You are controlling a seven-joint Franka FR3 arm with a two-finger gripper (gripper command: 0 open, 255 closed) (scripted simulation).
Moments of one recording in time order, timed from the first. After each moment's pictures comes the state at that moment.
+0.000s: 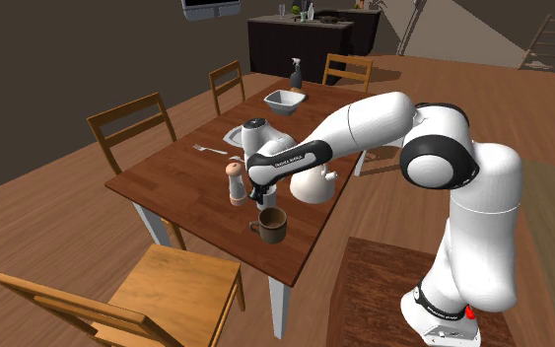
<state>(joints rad) -0.11 0.35 -0.18 -1.83 -0.01 2.19 -0.04</state>
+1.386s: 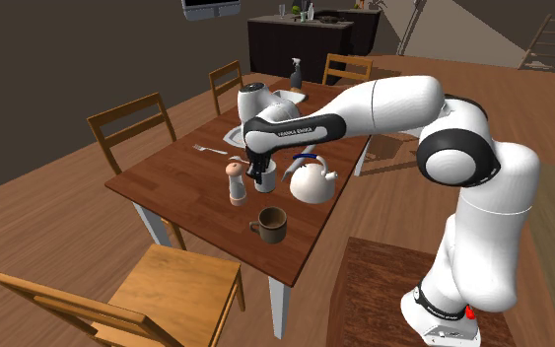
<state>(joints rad) -0.10 0.26 -0.18 -1.68 -0.02 1.95 -0.04</state>
